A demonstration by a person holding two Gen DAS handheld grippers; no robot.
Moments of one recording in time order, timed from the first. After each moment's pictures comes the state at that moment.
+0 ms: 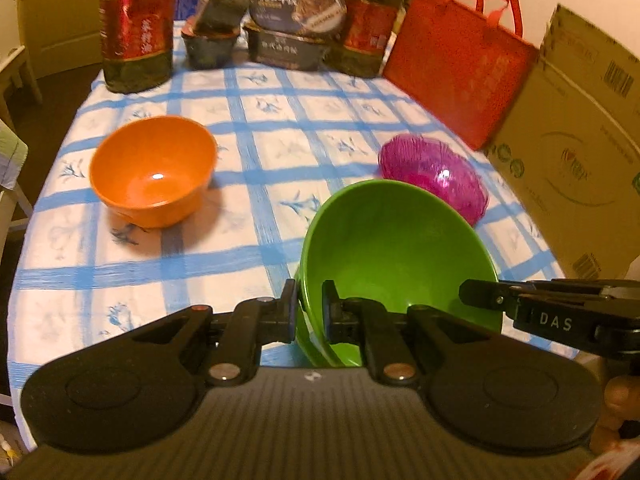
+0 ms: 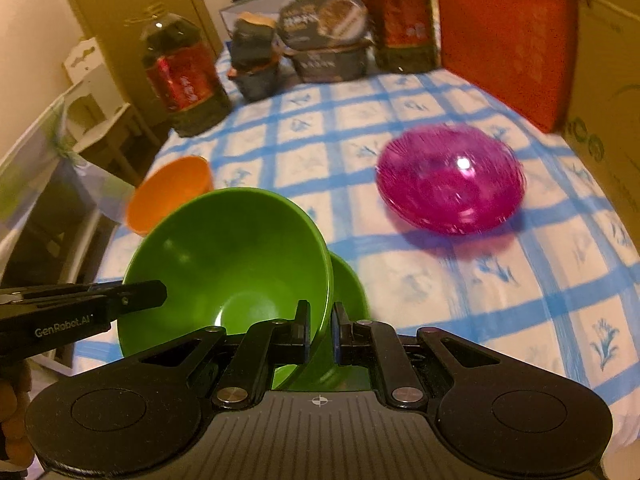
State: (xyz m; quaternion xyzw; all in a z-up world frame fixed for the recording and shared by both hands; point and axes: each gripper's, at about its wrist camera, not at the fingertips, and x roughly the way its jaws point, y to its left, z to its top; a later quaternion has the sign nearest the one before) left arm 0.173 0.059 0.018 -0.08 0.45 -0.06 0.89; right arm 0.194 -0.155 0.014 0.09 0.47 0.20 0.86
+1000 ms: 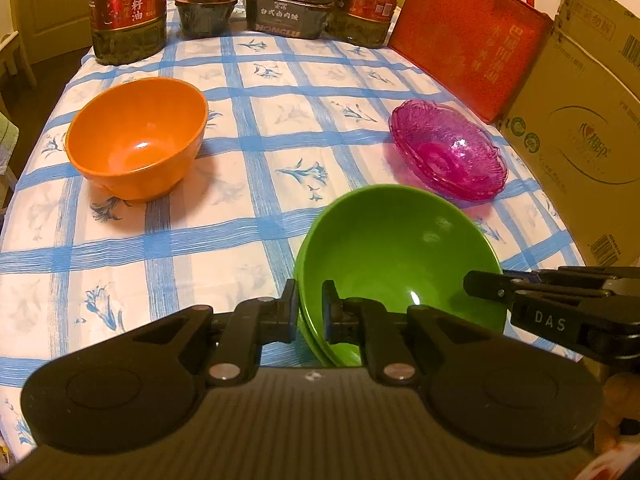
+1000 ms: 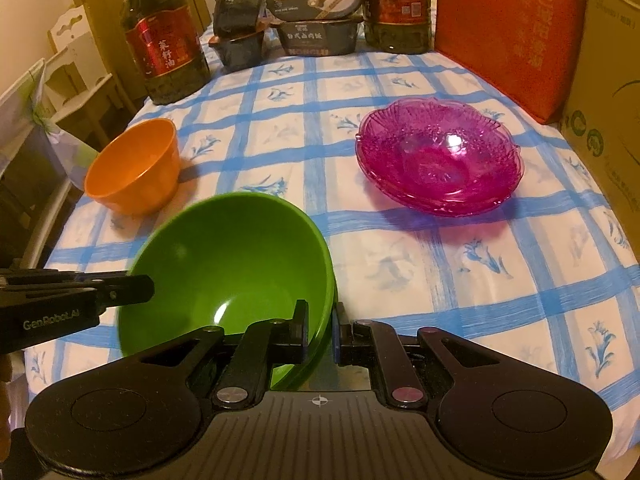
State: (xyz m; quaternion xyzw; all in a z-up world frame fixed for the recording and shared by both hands) left arm 0.185 0.056 -0.020 -0.07 0.48 -0.06 0.87; right arm 0.203 -0.148 -0.022 0.04 0.48 0.18 0.86
